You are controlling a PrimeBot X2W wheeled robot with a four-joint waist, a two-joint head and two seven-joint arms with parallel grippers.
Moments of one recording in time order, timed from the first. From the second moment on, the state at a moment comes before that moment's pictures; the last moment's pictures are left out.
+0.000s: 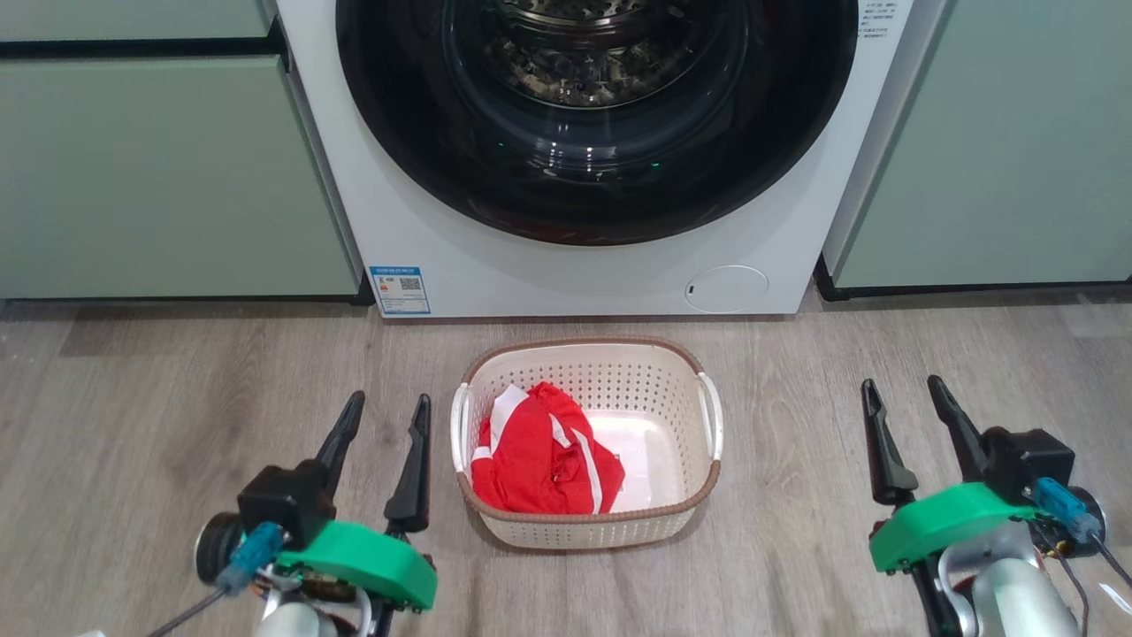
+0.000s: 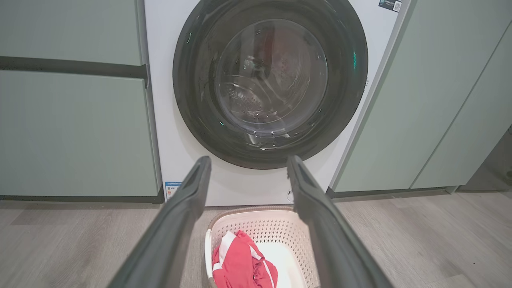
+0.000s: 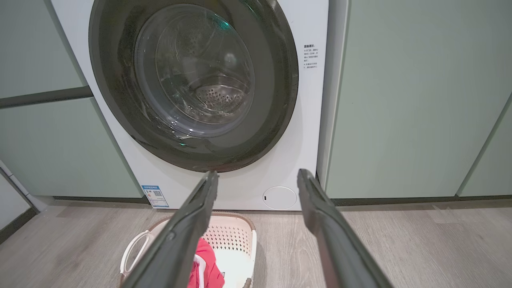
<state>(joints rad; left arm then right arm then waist) -0.01 0.05 -0.21 0.15 -0.26 0.02 -0.25 -0.09 -0.04 -0.10 0.38 0.12 0.13 -0.25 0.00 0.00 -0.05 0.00</state>
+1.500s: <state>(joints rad) 0.00 0.04 -0.20 0.14 -0.31 -0.01 -0.25 -0.09 -0.04 -0.13 0.40 0.13 0.13 -0.25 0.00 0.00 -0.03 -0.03</state>
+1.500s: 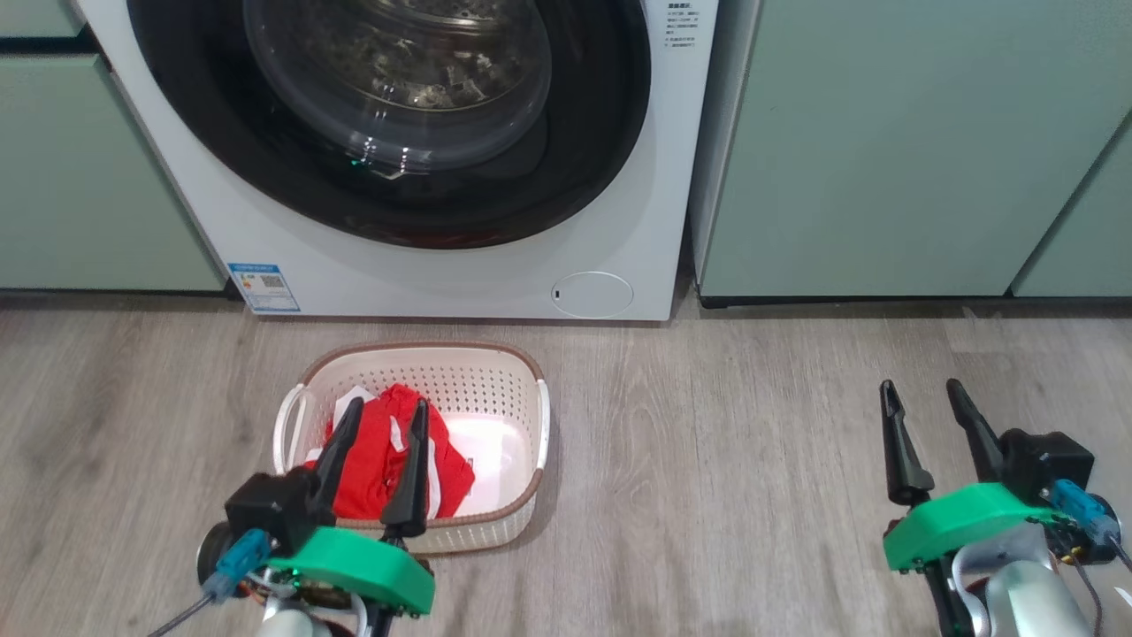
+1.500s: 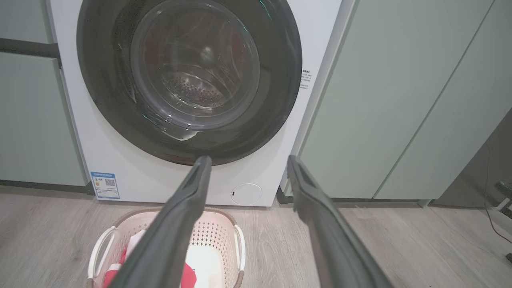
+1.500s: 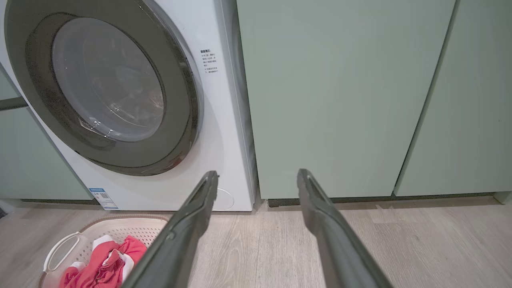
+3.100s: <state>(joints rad) 0.00 0.04 -0.19 0.14 -0.26 0.01 -0.25 -0.11 -0.04 -0.13 0.41 0.21 0.13 -0.25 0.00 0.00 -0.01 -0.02</state>
